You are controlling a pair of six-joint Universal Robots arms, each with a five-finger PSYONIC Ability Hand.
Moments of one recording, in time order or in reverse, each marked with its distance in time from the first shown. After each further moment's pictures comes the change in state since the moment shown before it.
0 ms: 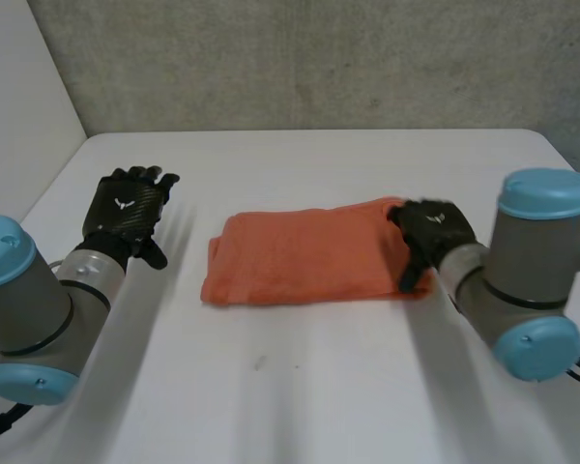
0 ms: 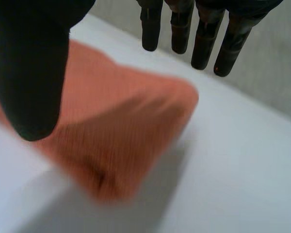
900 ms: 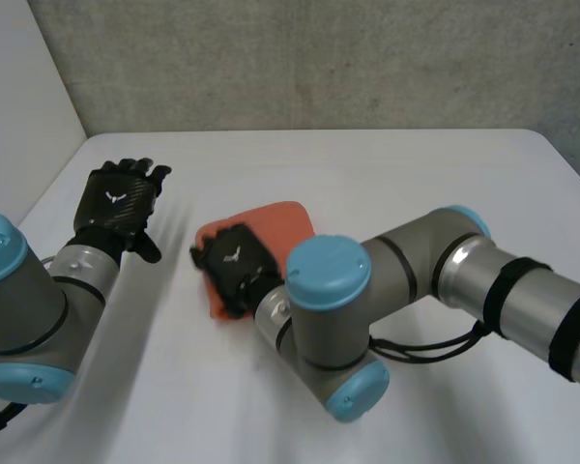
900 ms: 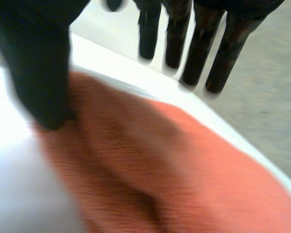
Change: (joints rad) left arm -0.001 0.032 -0.002 -0.002 -0.028 -0.007; right arm 0.463 0.353 -0.477 -0.071 -0.063 -0.132; left_hand 0.000 0.000 0.000 0.000 0.000; right_hand 0.457 0.609 0.620 0.627 0.607
